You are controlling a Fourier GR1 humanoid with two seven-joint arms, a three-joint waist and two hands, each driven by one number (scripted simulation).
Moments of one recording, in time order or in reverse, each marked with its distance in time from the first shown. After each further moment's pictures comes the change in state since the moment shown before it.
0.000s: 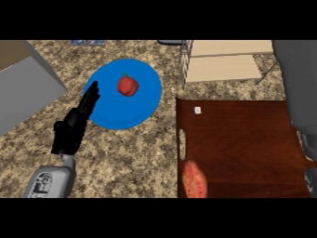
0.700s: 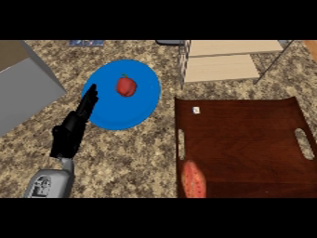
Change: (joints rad) left arm 0.025 0.002 0.002 0.001 -0.002 -0.003 -0.027; right arm -0.038 -0.067 -0.114 -0.239 -0.142 -0.015 0.096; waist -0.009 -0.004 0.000
